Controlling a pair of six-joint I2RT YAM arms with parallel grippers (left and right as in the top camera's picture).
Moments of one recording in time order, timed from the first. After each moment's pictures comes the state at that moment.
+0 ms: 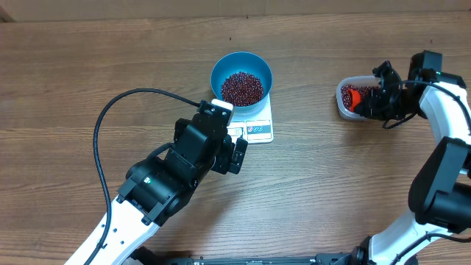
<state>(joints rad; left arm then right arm) -0.68 1.13 1.10 -0.76 -0.21 -0.26 -0.29 1.91 1.41 -0.92 -0.50 -0.24</state>
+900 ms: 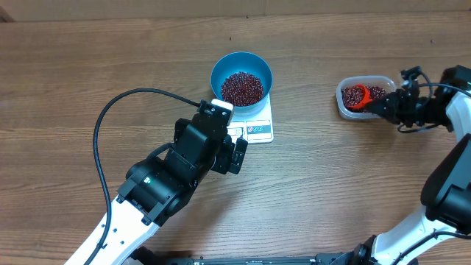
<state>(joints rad) -0.68 1.13 1.10 -0.76 -0.21 -0.26 -0.48 1.94 1.41 -0.96 -0.85 -0.24</state>
